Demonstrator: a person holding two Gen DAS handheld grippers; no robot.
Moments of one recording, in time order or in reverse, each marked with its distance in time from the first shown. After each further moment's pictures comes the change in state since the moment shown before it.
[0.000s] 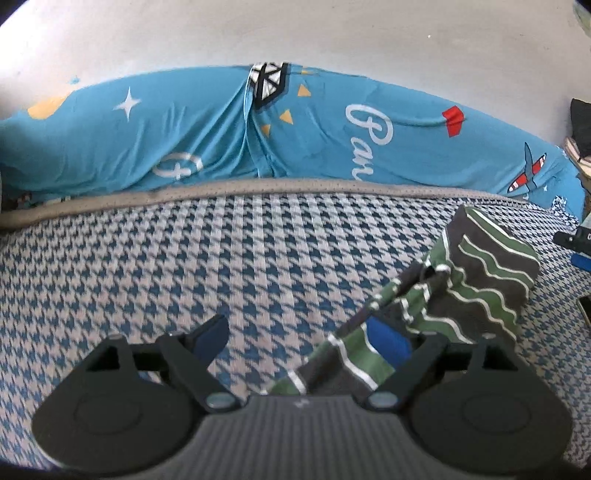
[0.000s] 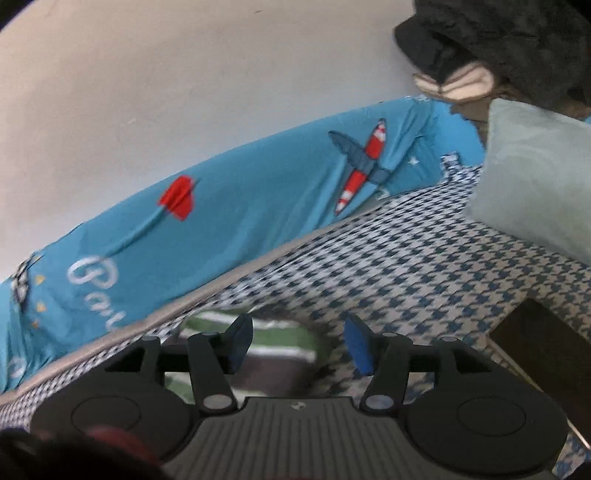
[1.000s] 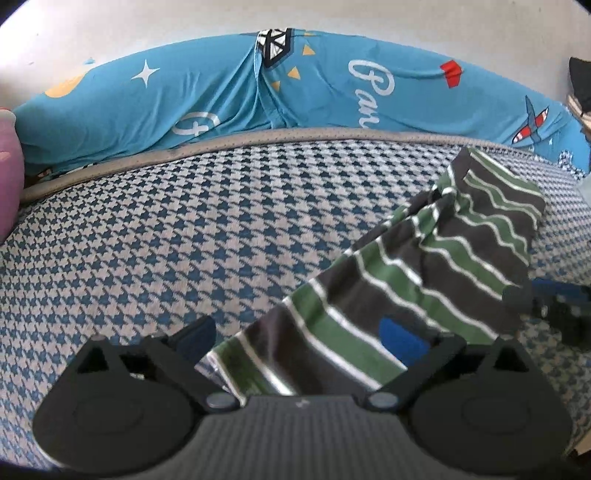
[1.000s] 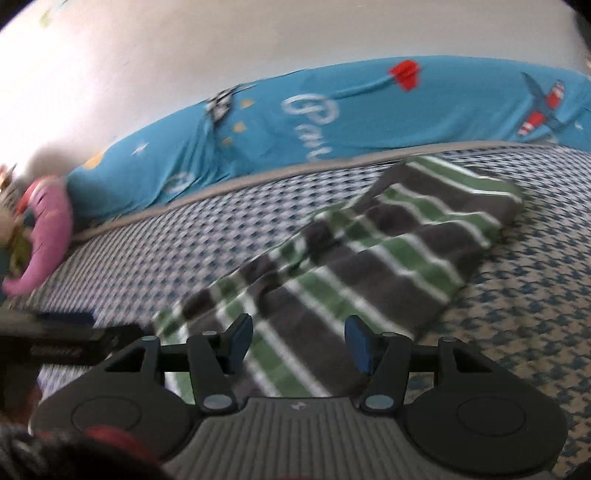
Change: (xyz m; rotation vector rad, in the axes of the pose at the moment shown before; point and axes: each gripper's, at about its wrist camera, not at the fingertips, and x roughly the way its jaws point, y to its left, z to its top) left arm -0.019 0.002 -0.057 0.060 0.069 0.081; right arm -0.089 0.094 -0.115 -0.345 0.282 0.422
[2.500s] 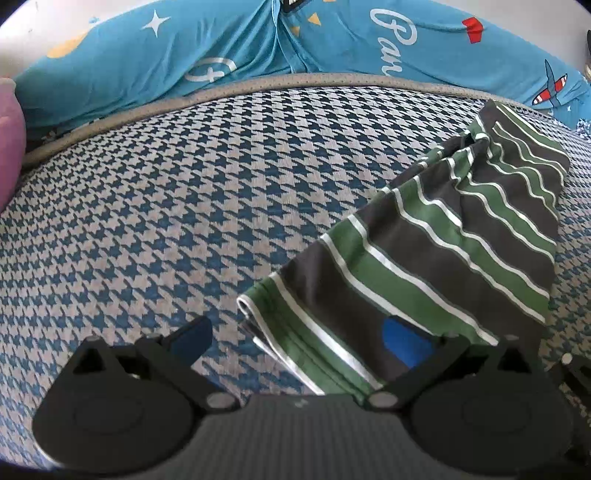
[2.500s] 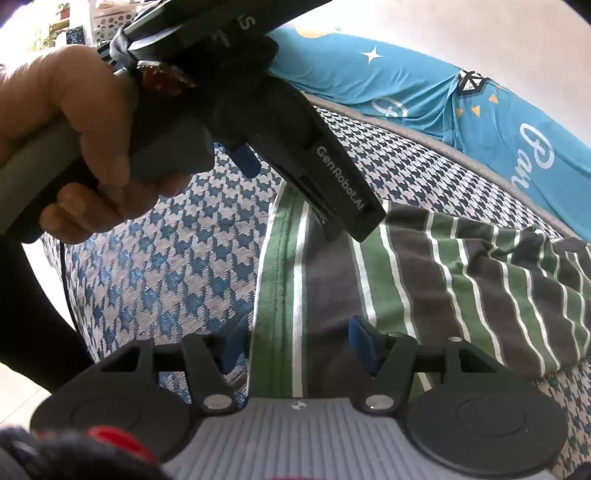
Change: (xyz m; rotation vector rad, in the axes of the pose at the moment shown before) left arm 0.023 0.019 -0.022 -0.003 0.133 0.019; right arm 0.013 0.110 -0.079 -0.658 0.093 0.166
